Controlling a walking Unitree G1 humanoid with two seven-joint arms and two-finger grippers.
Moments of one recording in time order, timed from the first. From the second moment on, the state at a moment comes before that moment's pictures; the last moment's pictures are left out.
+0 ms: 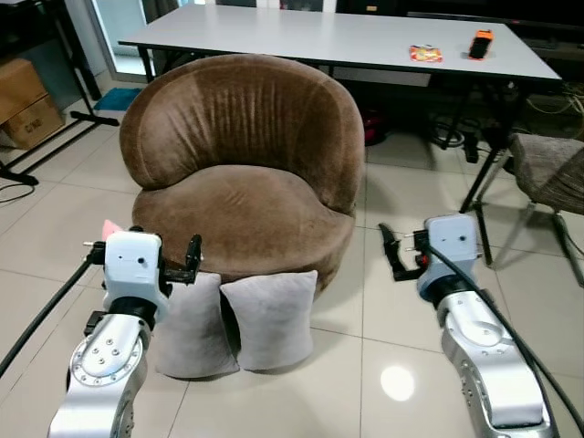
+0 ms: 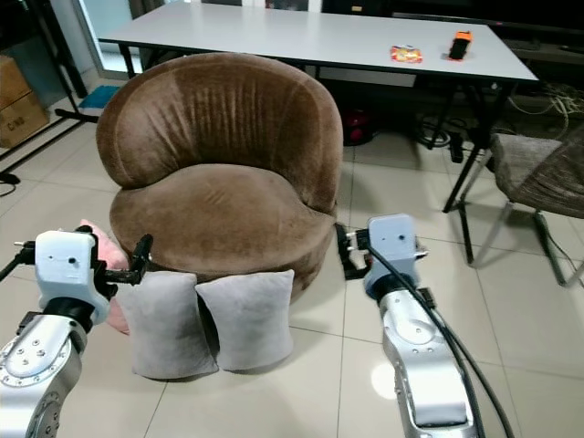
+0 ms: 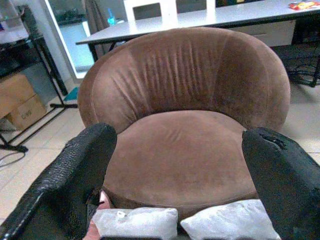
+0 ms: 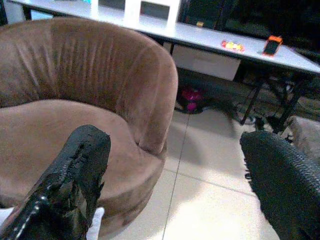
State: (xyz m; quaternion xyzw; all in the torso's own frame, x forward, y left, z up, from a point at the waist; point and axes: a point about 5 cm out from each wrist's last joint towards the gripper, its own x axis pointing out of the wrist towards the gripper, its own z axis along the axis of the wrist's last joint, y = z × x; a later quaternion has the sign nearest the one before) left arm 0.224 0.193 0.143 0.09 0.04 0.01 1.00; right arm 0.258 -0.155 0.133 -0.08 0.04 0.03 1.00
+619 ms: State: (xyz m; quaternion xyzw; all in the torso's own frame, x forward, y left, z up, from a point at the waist) left arm 0.222 0.199 0.142 0.10 0.01 0.01 0.99; right arm 0.253 -0.144 0.126 0.05 0.05 0.06 1.00
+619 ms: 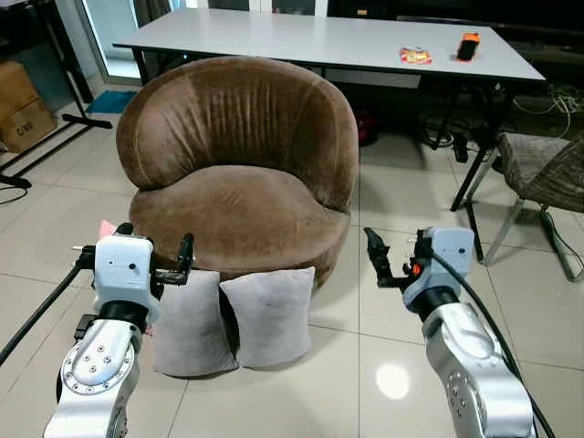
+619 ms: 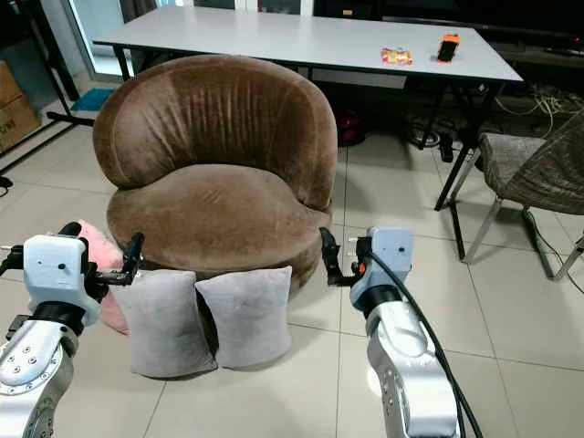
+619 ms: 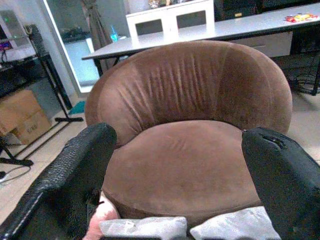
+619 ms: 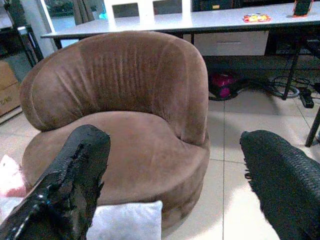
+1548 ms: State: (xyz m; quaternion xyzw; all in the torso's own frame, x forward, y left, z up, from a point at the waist) left arm 0.223 0.201 0.143 0.09 0.01 0.01 1.00; right arm 0.264 -0.146 0.124 0.03 0.06 0.04 1.00
